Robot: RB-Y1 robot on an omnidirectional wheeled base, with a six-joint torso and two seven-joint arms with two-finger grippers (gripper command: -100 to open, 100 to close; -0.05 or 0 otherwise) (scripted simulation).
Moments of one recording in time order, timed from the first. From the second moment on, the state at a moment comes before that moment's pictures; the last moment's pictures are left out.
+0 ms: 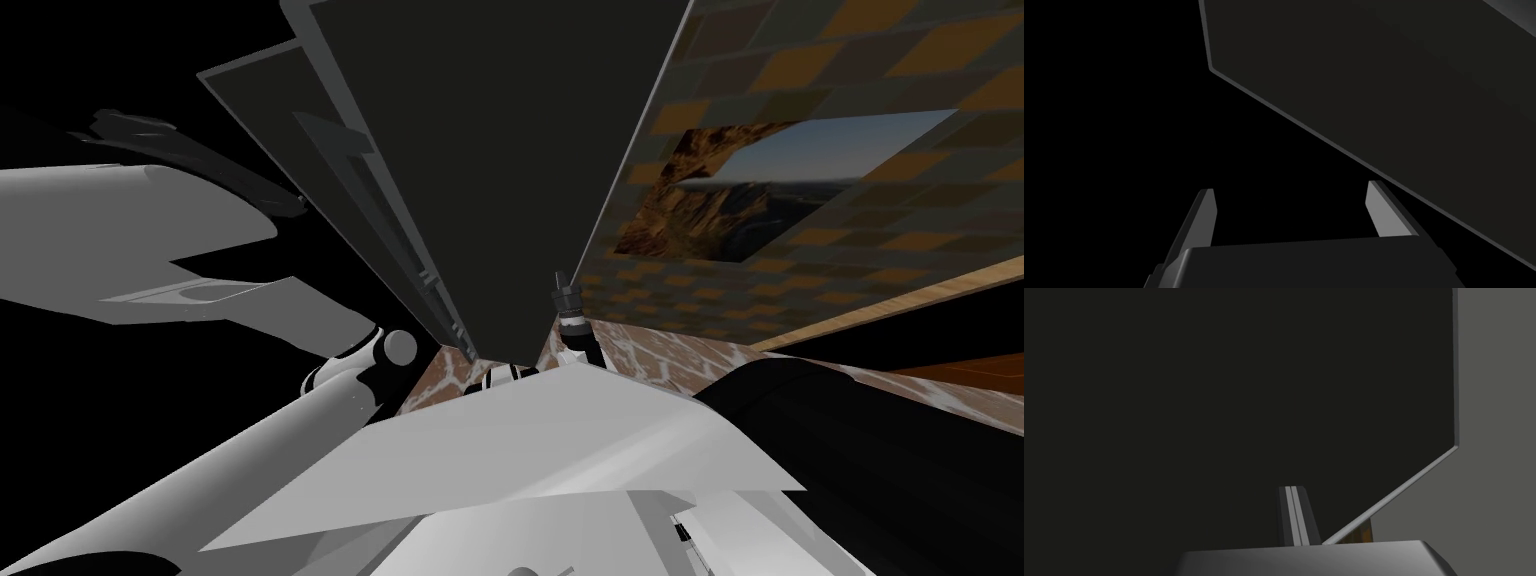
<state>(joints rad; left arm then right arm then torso) -0.90 0.20 0.58 -2.11 -0.15 1.17 0.38 0.53 -0.06 0.11 -2.23 0.01 -0.51 0.07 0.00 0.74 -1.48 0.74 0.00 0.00</state>
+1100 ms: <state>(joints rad) -1.13 0.21 0.56 -2.01 -0.19 1.41 0.48 0.53 -0.06 0.11 -2.23 0.01 -0.51 0.07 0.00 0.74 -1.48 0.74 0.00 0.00</state>
